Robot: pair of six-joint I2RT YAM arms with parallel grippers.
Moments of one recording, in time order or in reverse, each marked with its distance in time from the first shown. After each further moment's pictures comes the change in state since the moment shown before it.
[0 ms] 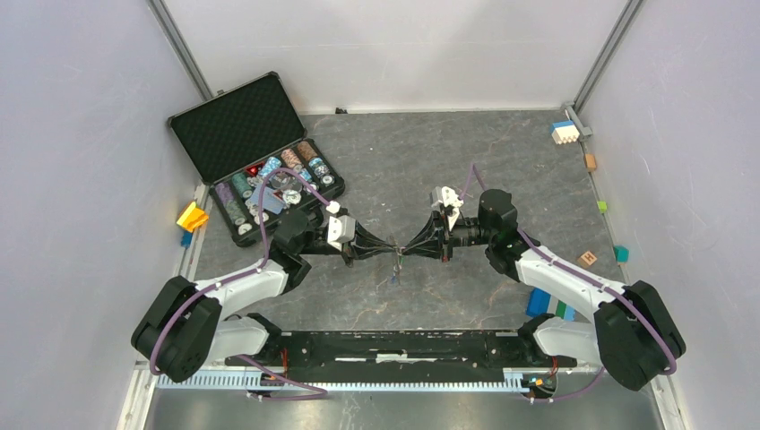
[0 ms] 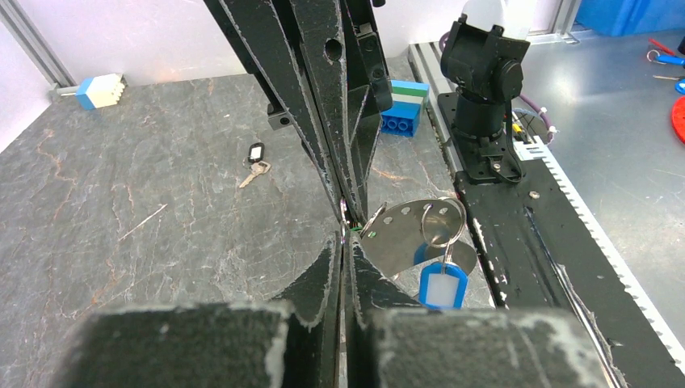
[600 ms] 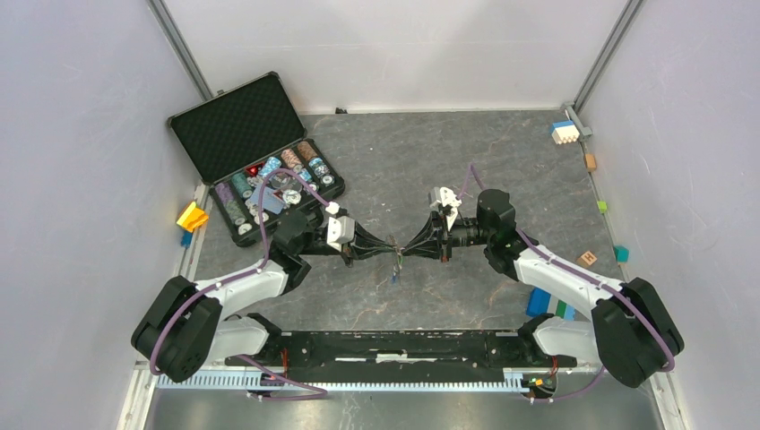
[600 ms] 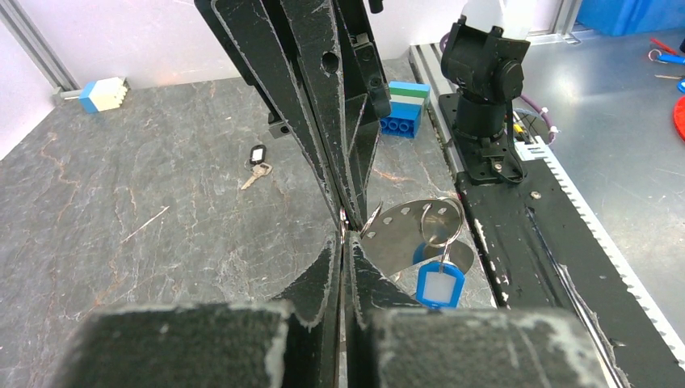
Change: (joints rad) left arm 0.000 0.000 -0.006 0.015 0.000 0.000; right arm 0.000 0.017 0.000 -0.001 0.000 -0.001
